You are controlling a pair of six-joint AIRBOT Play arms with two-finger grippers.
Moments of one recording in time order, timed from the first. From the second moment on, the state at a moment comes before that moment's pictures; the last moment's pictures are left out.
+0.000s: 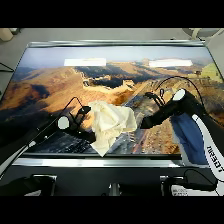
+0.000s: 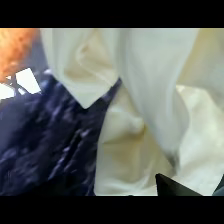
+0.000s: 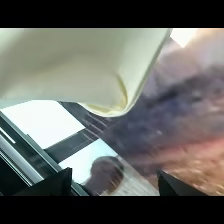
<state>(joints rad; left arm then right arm) -0.53 -1.29 0.80 1.16 -0.96 -1.48 0.02 -1.50 1.07 -1.00 1.37 0.90</state>
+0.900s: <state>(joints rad) -0.53 -1.33 0.81 1.04 -0.93 -1.38 0.13 -1.66 1.05 -0.83 1.23 0.91</state>
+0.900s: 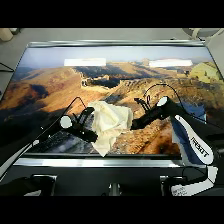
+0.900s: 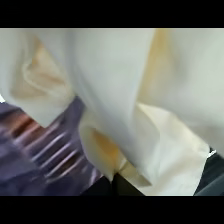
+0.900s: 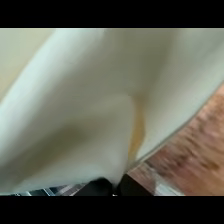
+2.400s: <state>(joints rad) -0.53 -0.97 1.81 1.43 -0.97 -1.49 0.14 -0.93 1.87 -1.40 1.14 0.79</state>
